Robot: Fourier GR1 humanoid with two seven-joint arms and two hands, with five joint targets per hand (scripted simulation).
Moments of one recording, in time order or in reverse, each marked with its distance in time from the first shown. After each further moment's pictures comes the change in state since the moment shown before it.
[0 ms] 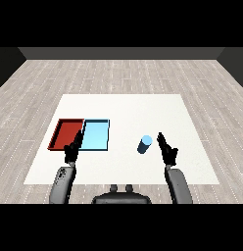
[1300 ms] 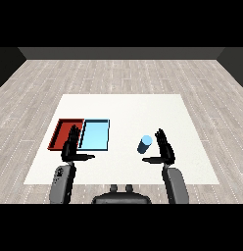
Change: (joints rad) left arm -0.021 -0.041 0.079 -0.023 0.133 -0.136 -0.347; right arm -0.015 0.066 -0.036 -0.014 -0.093 0.106 -0.236
